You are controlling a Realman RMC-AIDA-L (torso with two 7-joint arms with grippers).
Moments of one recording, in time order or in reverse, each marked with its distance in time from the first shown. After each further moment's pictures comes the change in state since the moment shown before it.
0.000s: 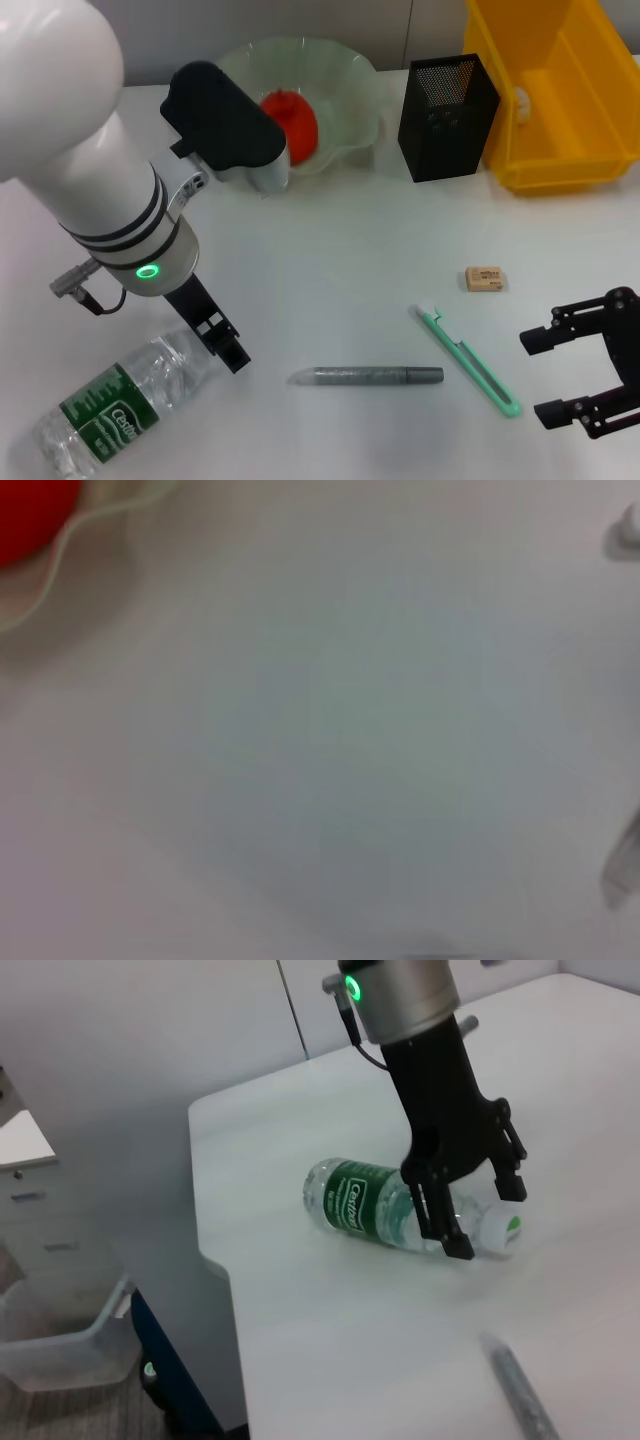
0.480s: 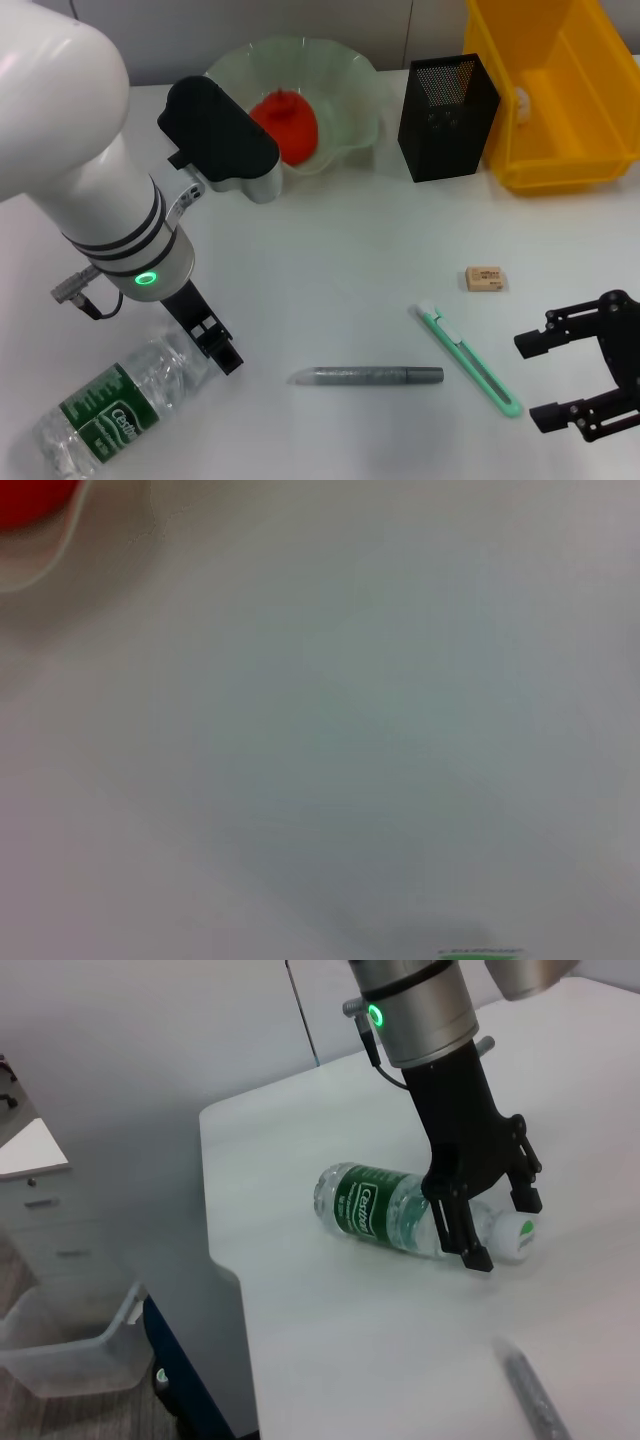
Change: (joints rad) left arm -0.001 0.000 0.018 -0.071 0.014 -0.060 0.008; right arm 0.007 0.000 -0.003 0.030 0.000 0.003 -0.008
